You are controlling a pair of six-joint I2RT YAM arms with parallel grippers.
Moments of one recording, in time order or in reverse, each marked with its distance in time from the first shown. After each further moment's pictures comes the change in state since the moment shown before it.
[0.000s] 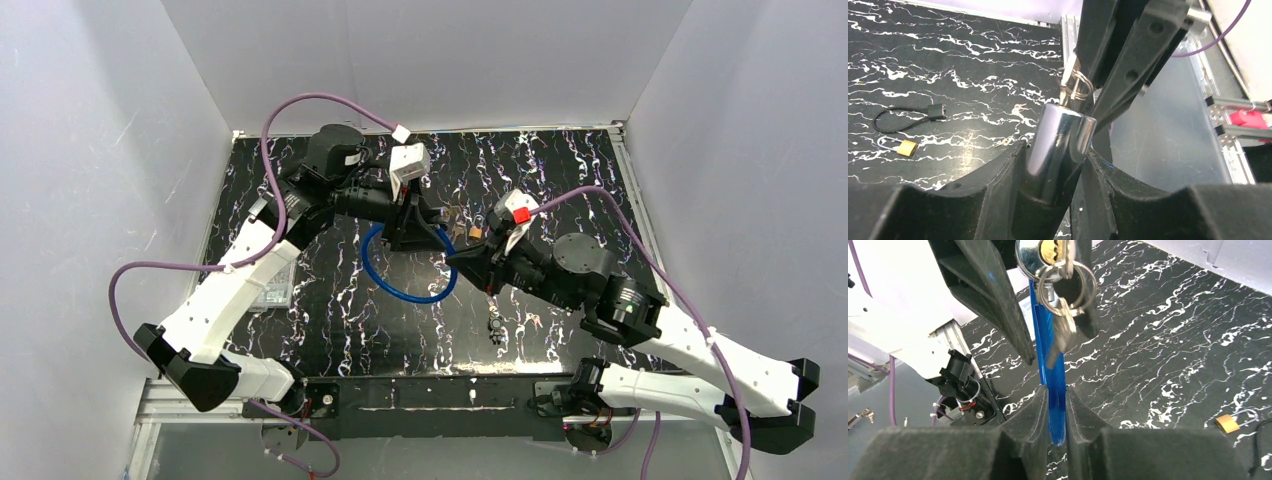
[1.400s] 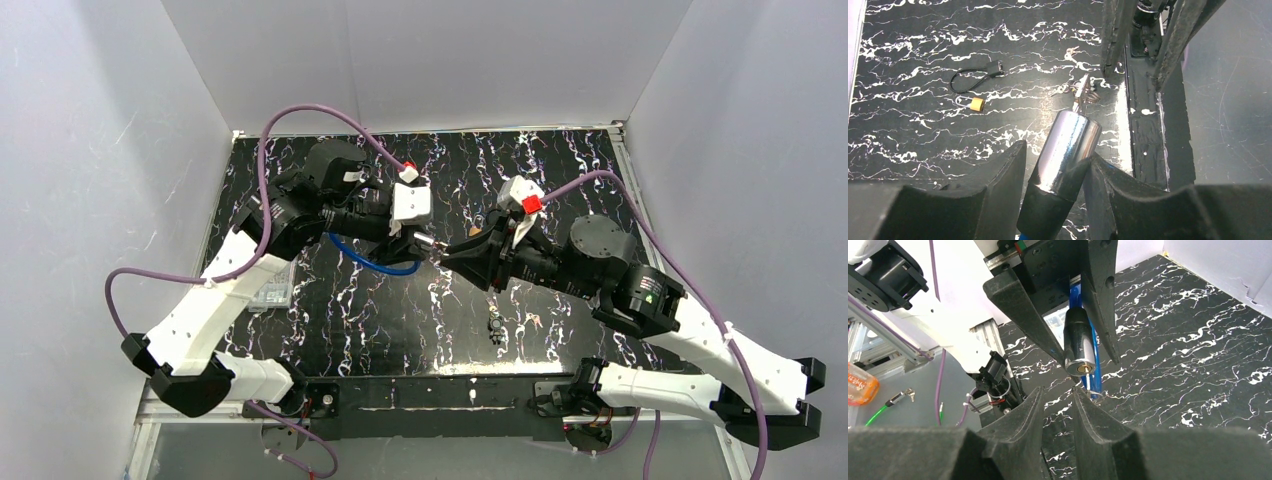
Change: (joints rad) left arm -0.087 -0.035 0.087 -0.341 -0.303 0.472; right arm -0.001 0.051 0.195 -0.101 -0.171 -0.035
